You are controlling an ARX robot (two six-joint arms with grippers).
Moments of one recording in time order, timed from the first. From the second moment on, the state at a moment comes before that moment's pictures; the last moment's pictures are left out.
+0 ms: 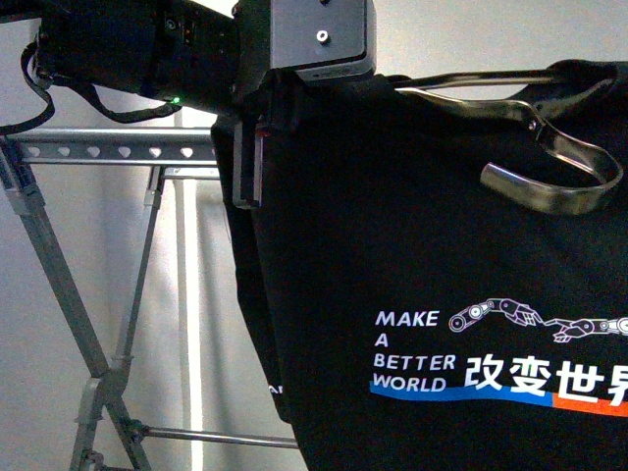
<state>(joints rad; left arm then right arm) -0.29 1.68 1.51 0.20 0.51 1.55 0.00 0.00 0.01 0.00 0.00 0.00</state>
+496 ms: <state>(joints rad) -0.29 1.68 1.50 0.20 0.51 1.55 -0.51 0.58 0.28 0.42 -0.82 0.28</state>
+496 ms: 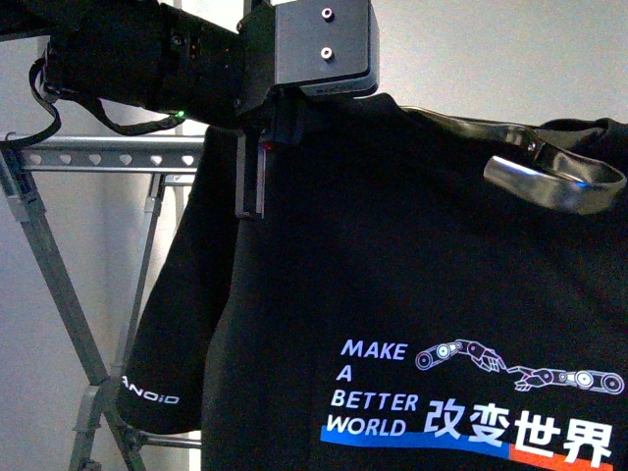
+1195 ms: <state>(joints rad) -0.29 1.68 1.50 0.20 0.50 1.55 -0.13 1.24 1.14 -0.12 -0.56 -1.60</state>
